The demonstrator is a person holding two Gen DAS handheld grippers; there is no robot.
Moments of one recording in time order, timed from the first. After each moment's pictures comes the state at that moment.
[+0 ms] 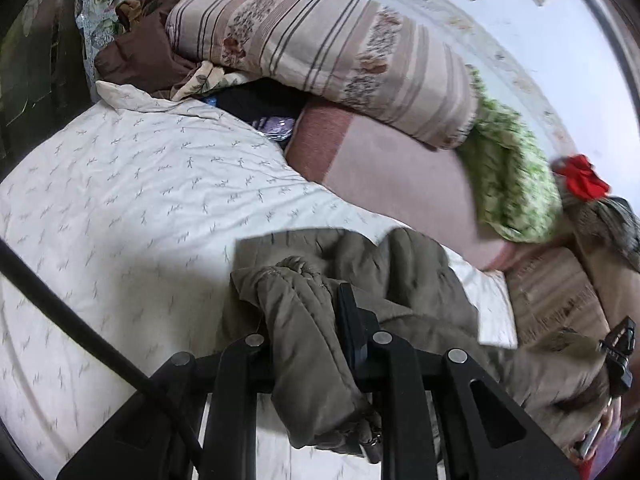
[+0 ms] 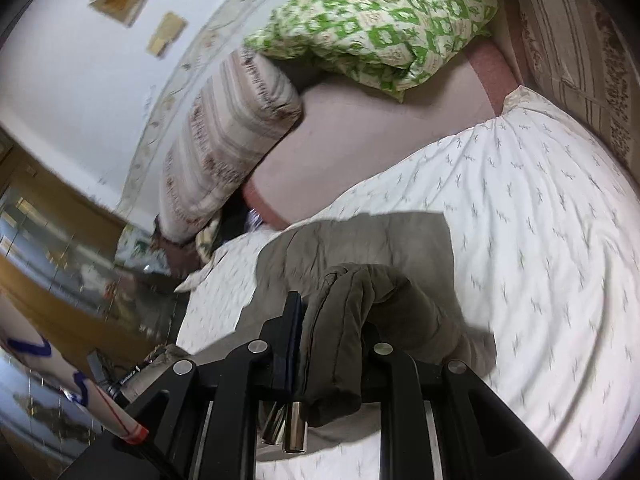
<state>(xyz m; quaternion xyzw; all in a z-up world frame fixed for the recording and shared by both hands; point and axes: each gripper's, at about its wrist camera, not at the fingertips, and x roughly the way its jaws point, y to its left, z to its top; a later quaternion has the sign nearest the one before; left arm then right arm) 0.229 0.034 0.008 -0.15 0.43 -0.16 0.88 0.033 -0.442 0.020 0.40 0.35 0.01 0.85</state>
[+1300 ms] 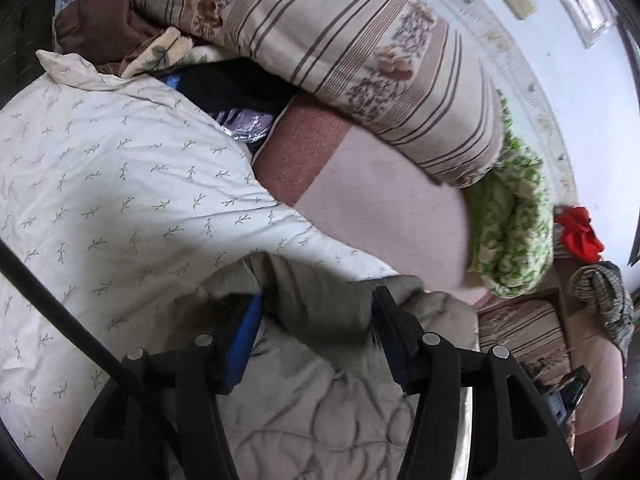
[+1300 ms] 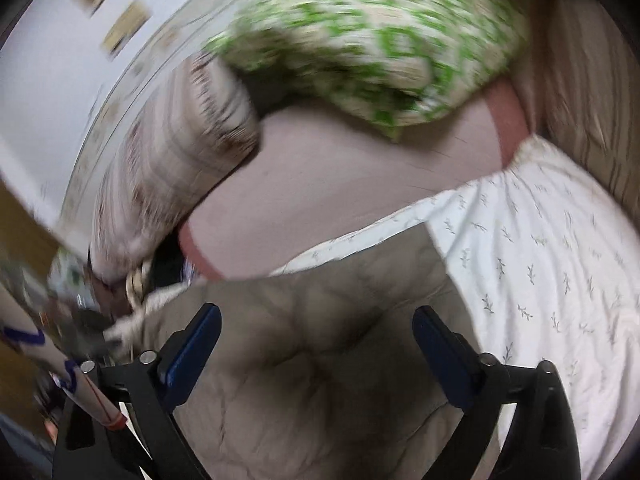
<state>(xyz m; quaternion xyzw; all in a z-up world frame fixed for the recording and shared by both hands) 0.358 0.001 -0.006 -0.23 0.45 -0.20 0.84 0.156 -0.414 -0.006 0.30 0.34 -0.07 0.89</state>
